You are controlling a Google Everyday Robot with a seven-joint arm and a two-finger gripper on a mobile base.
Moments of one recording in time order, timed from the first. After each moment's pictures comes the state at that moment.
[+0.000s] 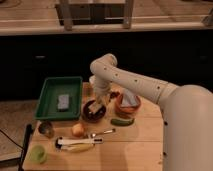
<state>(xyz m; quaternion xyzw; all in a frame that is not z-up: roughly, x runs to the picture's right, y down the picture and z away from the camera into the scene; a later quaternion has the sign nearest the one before) -0.020 0.068 0.820 -0.30 -0.19 -0.36 0.87</state>
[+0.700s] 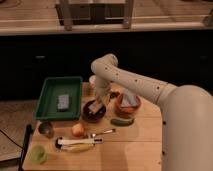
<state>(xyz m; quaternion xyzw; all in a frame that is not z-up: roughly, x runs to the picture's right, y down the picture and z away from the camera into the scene) -0.022 0.069 0.825 -0.29 -0.21 -0.36 0.86</state>
